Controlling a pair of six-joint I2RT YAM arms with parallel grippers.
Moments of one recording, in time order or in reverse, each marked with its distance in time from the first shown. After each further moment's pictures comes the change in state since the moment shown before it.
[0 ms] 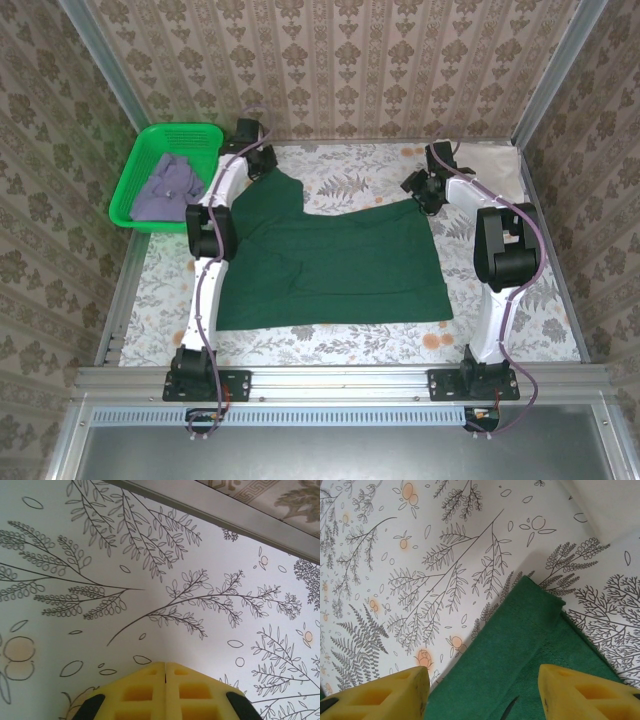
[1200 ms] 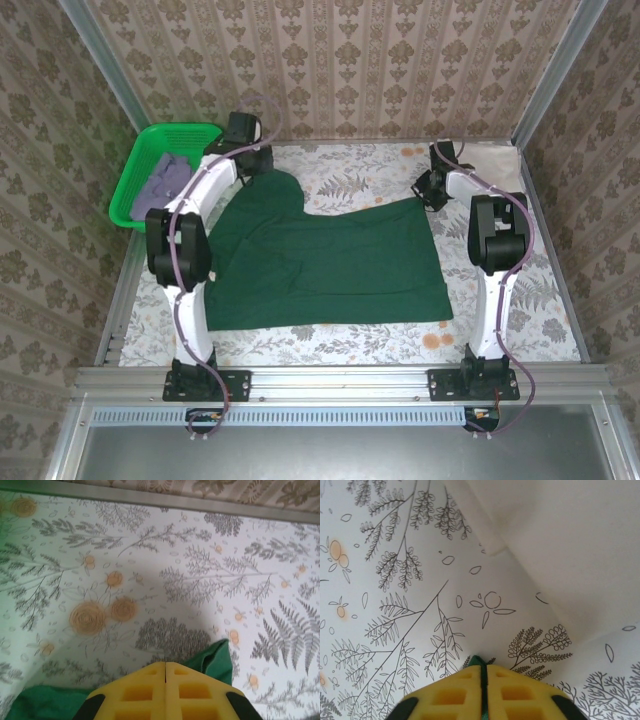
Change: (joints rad) left arm -0.083 -0.759 -0.852 0.145 -0.152 0.189; right arm -0.052 0.189 0.161 -0.039 0.039 0.019
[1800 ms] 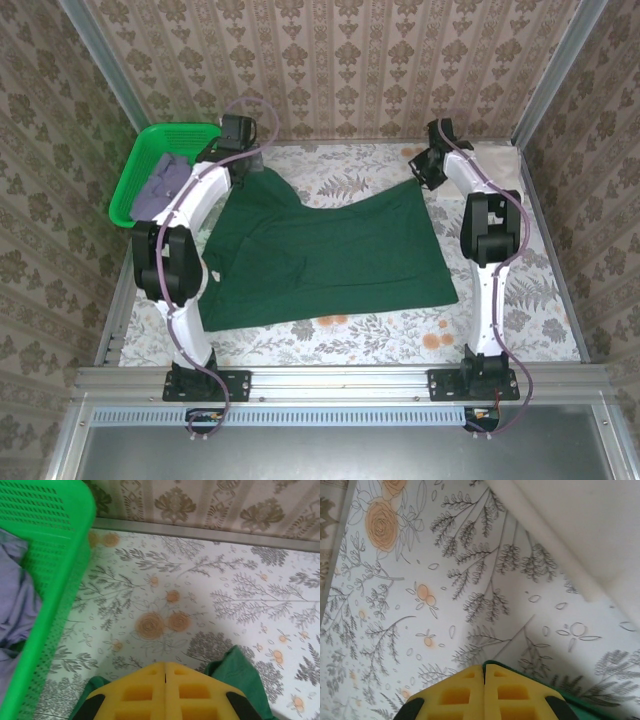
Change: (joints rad) left arm -0.007 -0.122 -0.097 0.065 -0.248 0.009; right arm 0.009 0.159 0.406 -0.221 -0.025 0.153
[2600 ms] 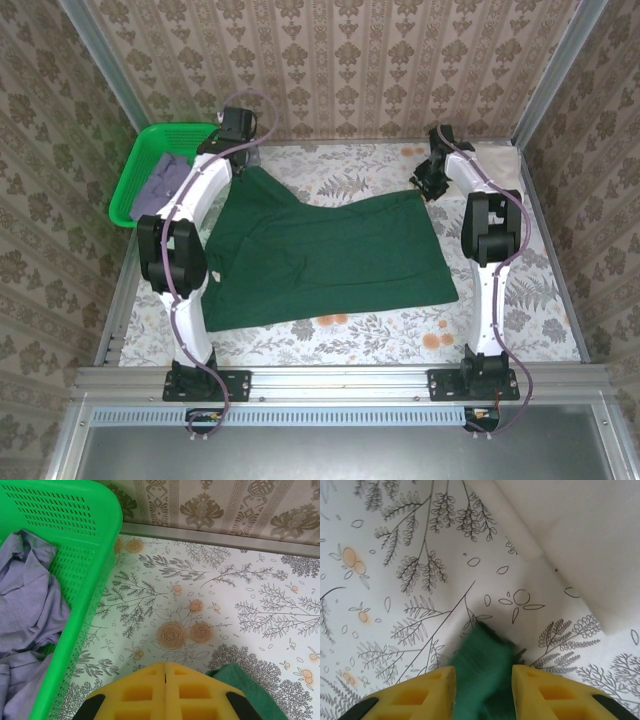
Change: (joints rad) left arm 0.006 0.076 0.119 -0.084 -0.065 0.000; right arm -0.013 -0.023 -0.056 -0.113 -0.034 -0.107
